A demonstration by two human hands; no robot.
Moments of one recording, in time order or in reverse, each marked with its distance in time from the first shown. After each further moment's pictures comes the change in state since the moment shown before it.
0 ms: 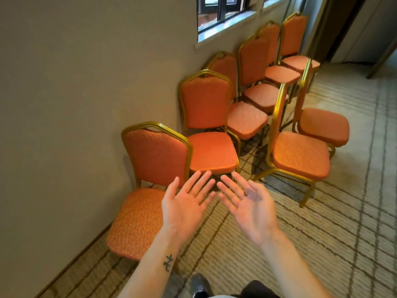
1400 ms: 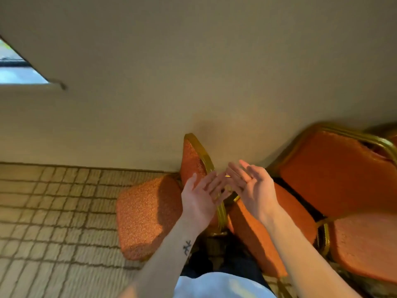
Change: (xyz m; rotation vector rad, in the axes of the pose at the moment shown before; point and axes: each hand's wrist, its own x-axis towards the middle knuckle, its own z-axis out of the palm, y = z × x) left_hand 0.372 0.189 0.031 -0.506 0.585 0.557; right_hand 0.544 -0.036 0.229 -0.647 -0.361 0.671
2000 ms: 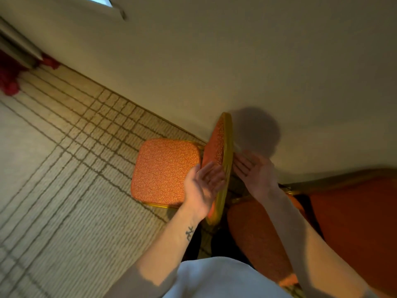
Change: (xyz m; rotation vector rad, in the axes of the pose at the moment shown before) left_hand 0.055 -0.022 0.002 -0.255 0.472 0.290; right_hand 0.123 -0.013 0.019 -0.376 -0.199 0.315
